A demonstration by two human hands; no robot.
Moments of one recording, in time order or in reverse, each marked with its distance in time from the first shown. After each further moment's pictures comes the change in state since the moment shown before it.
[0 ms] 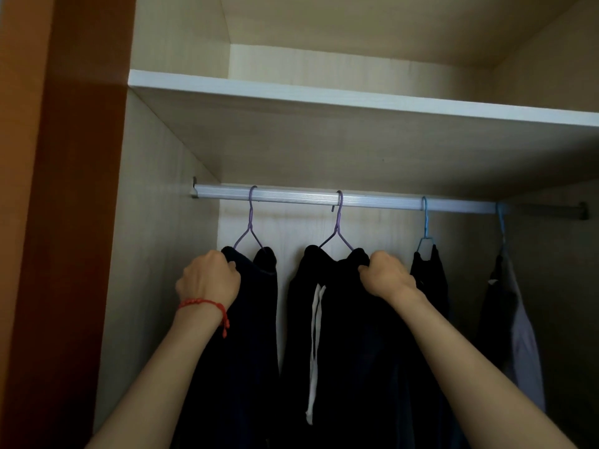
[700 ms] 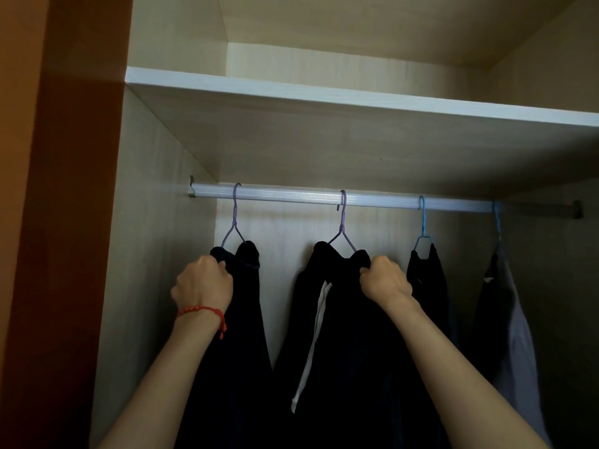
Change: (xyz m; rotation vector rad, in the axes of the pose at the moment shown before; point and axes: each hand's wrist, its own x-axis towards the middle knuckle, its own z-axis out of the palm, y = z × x) left_hand -0.002 -0.006 0.007 -0.083 0.054 -0.069; right_hand -0.004 0.002 0.011 0.061 0.093 0.077
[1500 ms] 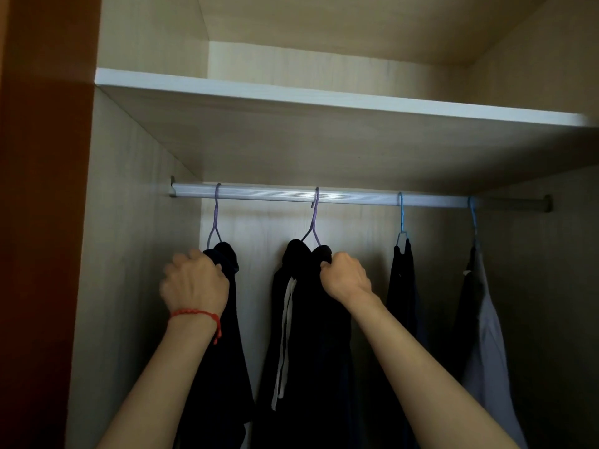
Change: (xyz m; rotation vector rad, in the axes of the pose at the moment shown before) left_hand -0.017 0.012 0.009 0.148 0.114 0.098; right_hand -0.017 -0.014 0.004 0.136 -0.064 -0.117
